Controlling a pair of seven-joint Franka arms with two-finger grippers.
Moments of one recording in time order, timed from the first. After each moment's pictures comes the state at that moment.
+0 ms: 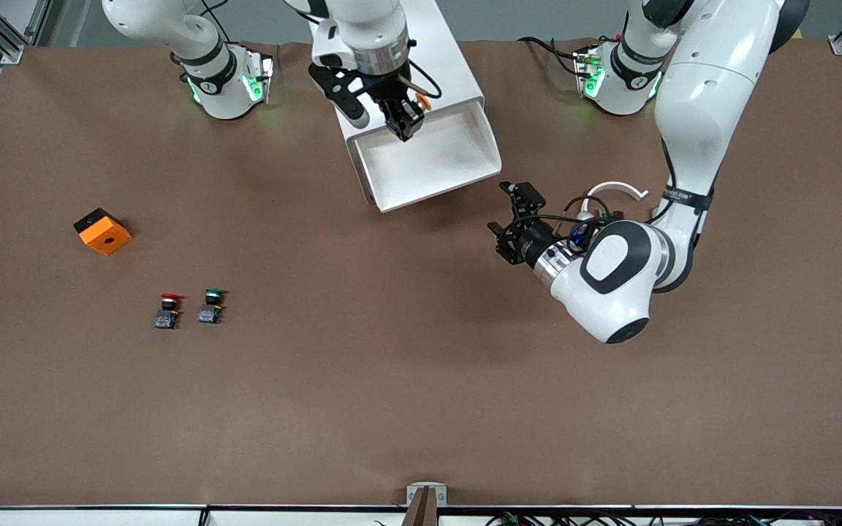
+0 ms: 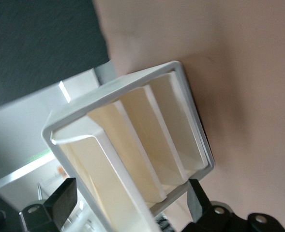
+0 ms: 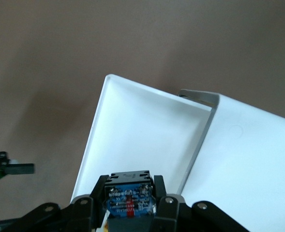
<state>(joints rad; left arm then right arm) -0.25 0.73 -0.13 -1.35 -0.75 1.29 -1.81 0.94 0.12 -0.02 -1.72 0.06 1.89 1.80</state>
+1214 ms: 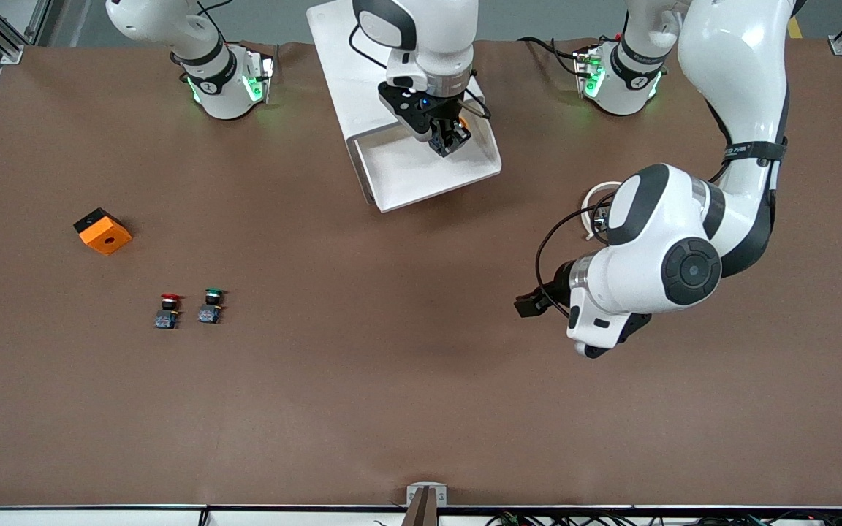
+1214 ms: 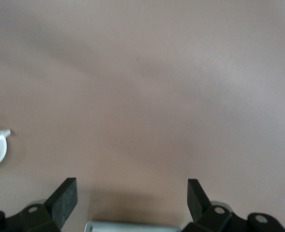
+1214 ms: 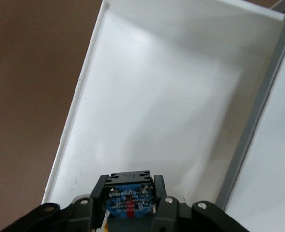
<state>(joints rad) -0.28 0.62 -0.14 -1.21 -0.20 1.74 -0.88 1.07 0.34 -0.03 -1.62 -0.04 1.96 1.97</state>
